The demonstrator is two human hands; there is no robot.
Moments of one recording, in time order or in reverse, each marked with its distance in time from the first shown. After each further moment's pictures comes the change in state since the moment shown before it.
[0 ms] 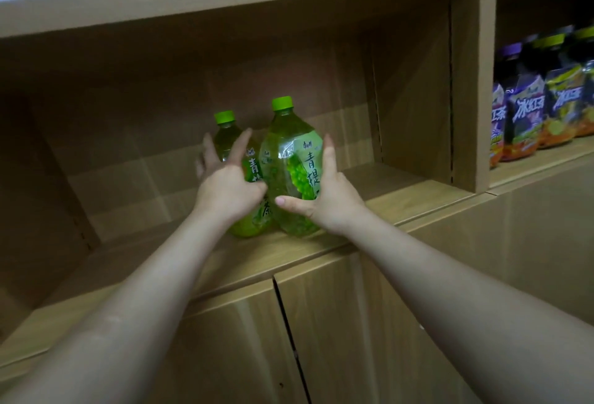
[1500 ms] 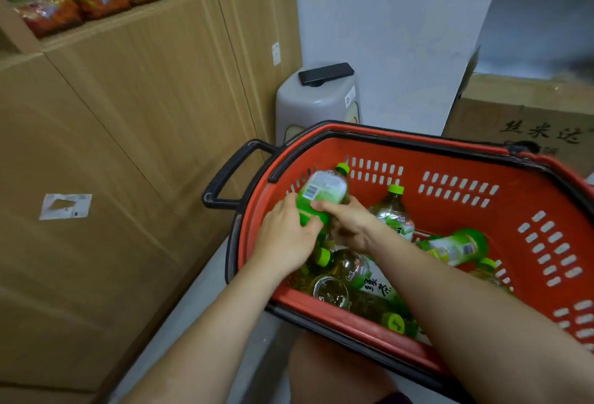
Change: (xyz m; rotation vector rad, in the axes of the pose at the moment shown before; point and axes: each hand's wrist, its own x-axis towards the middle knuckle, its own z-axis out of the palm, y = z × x) left_hand -0.423 0.292 0.241 -0.310 -0.987 0.529; right_hand -0.406 0.373 -0.233 0.829 0.499 1.077
